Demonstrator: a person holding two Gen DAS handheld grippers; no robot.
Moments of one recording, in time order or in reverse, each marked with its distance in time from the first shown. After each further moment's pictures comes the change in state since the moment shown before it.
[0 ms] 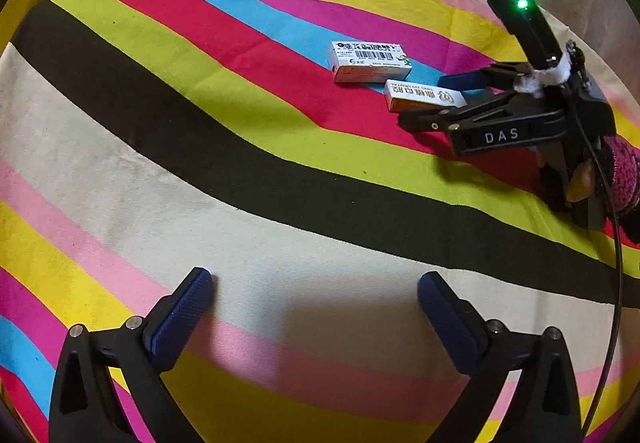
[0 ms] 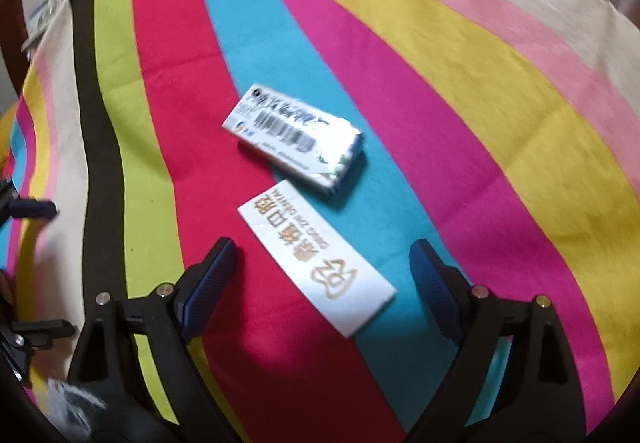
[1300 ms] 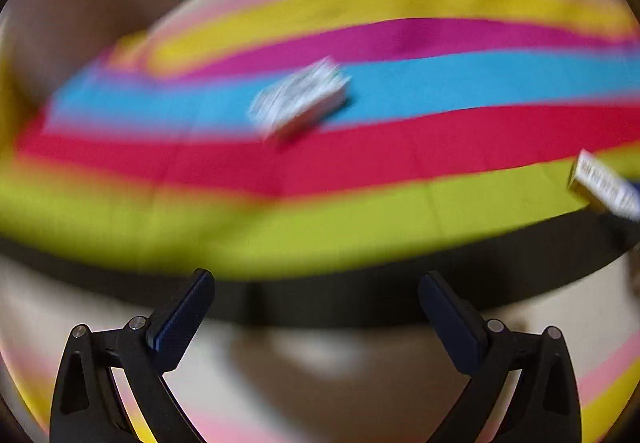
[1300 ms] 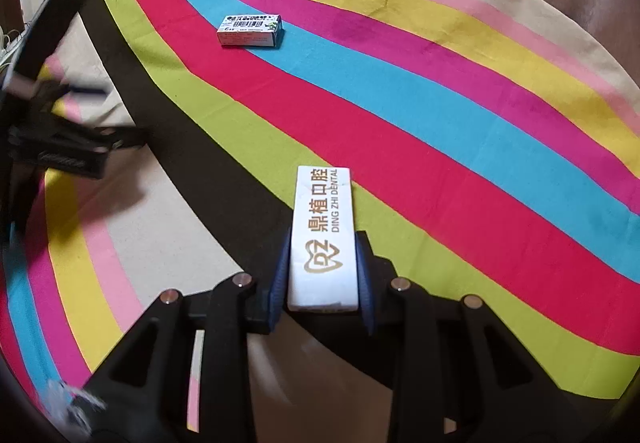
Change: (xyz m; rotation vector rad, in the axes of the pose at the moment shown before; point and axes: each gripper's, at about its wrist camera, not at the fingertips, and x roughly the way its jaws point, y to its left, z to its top) left arm 0.015 -0.050 0.049 0.562 -0.070 0.091; right arm -0.144 0.057 -0.151 0.392 0.035 -0.267
